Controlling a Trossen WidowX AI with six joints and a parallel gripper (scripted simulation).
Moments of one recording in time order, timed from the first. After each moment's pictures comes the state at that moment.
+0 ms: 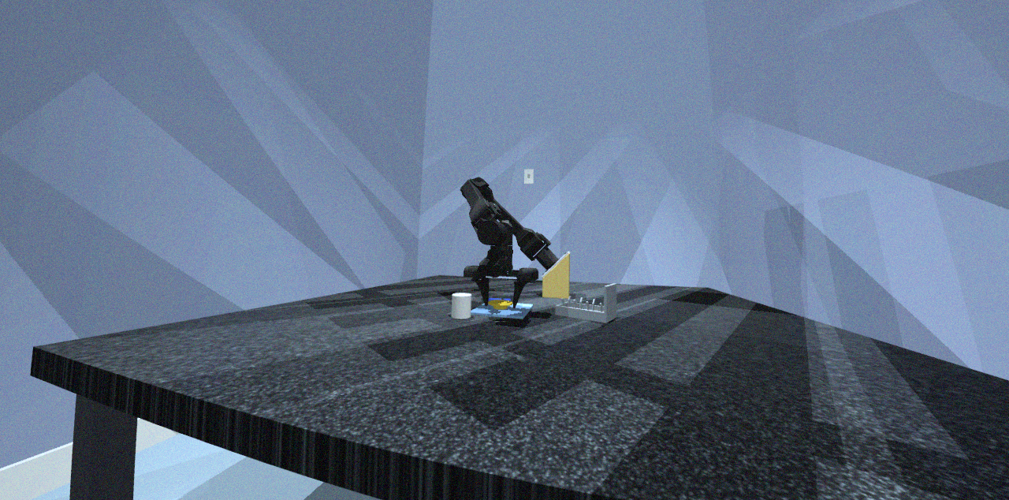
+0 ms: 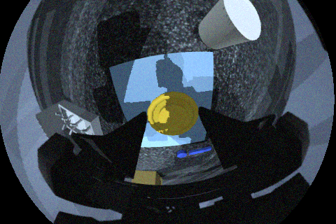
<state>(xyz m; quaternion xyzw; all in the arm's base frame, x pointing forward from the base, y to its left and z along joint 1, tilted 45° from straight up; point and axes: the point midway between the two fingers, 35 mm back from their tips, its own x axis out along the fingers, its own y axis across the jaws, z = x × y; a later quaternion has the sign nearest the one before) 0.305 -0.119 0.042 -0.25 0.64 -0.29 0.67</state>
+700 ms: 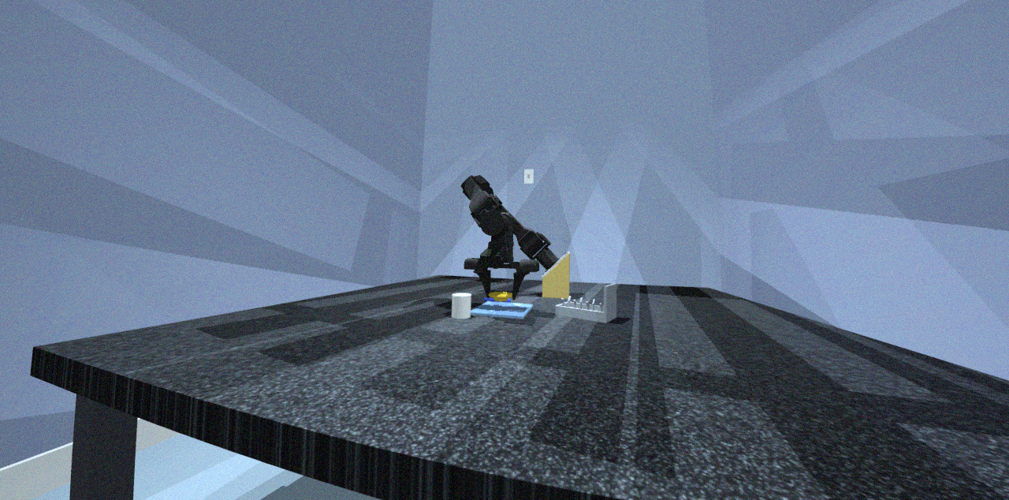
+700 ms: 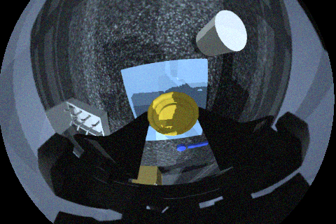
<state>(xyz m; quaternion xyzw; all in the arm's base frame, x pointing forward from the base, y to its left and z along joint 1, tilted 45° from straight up) 0.310 -0.102 0.055 -0.25 0.64 -0.28 0.67</state>
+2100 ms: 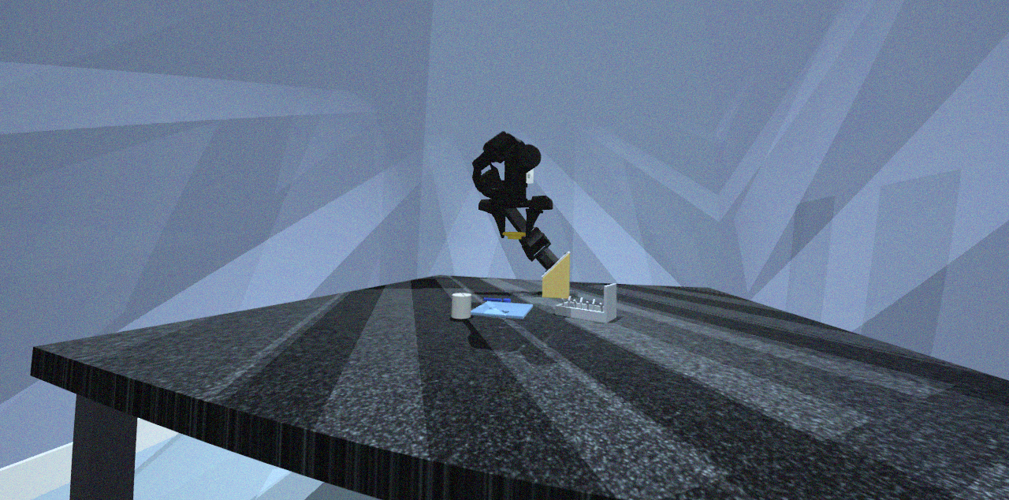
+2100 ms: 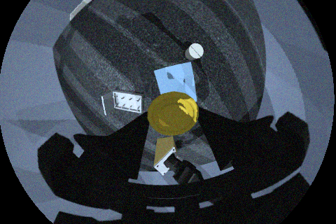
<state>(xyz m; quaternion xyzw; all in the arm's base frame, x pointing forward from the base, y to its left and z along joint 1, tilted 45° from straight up) 0.310 0.031 0.141 -0.20 0.62 -0.32 0.69</state>
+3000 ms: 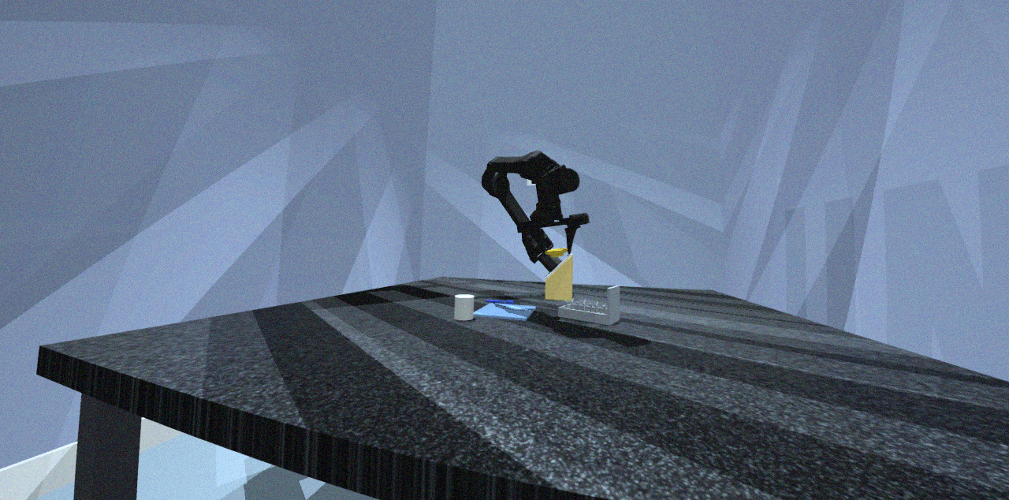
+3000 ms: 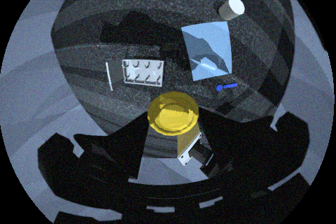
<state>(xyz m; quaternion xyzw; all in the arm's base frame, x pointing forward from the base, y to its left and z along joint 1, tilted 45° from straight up) 0.249 0.069 0.050 -0.13 0.68 -0.31 0.65</state>
